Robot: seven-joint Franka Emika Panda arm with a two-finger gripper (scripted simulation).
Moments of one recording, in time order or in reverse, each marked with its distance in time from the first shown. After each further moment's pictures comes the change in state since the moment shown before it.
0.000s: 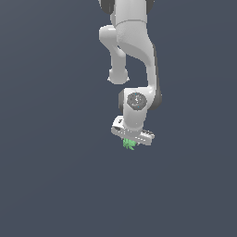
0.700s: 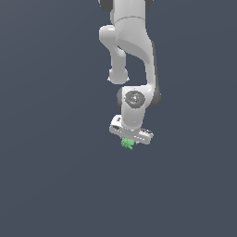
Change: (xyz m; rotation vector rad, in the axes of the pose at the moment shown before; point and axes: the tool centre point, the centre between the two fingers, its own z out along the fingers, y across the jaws) arm 0.001 0.007 -0.008 0.000 -0.001 -0.001
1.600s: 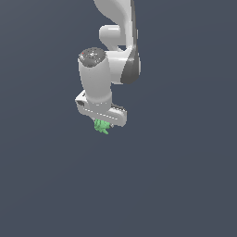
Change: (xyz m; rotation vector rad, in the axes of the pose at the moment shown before) arm 0.032 0.116 -0.133 0.002 0.001 0.002
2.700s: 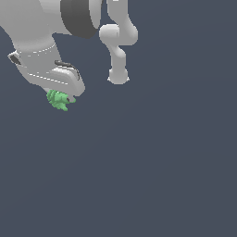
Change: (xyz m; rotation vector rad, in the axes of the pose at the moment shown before) arm 0.043 0.127 -0.148 -0.002 0.001 0.001
